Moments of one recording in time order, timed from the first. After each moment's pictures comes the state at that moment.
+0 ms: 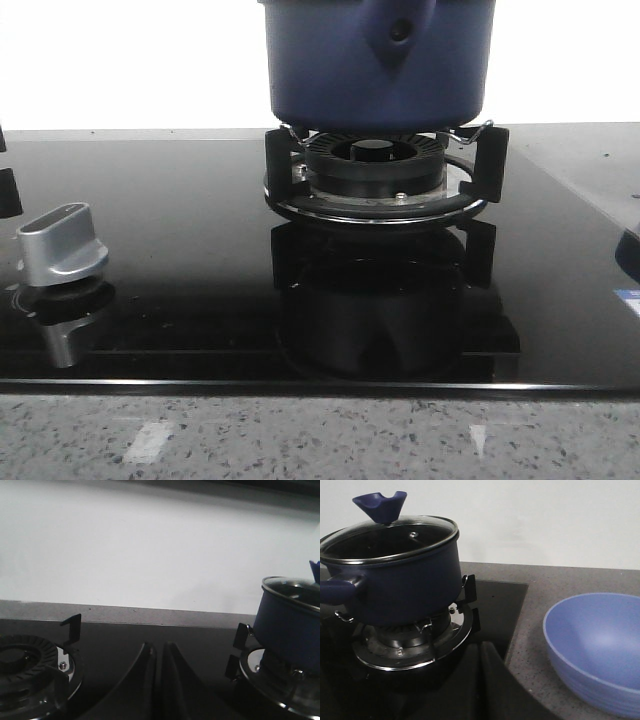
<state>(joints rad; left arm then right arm) -0.14 0.30 -0.28 -1.57 0.11 1.41 -0.08 0.35 -0.31 1.16 0.34 -1.09</state>
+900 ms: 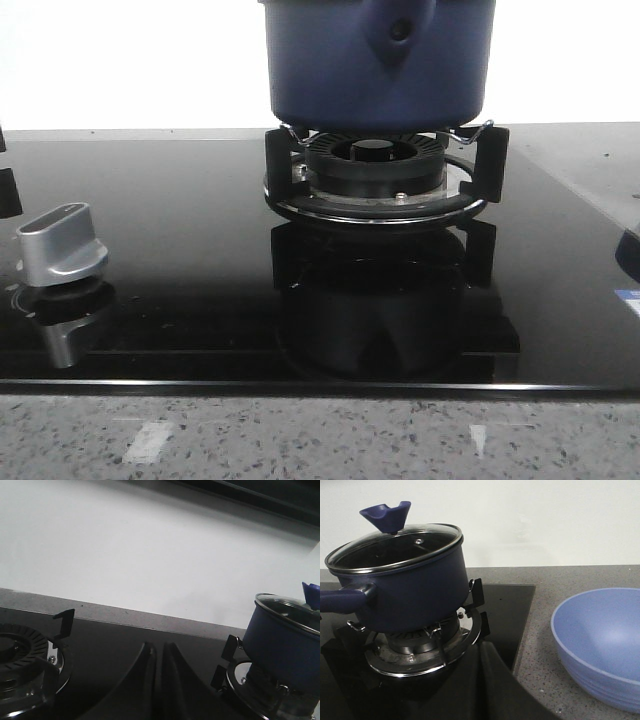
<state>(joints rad) -0.14 0.27 -0.27 -1.67 0.11 1.41 -0.08 0.33 -0.30 1.21 0.34 -1.09</state>
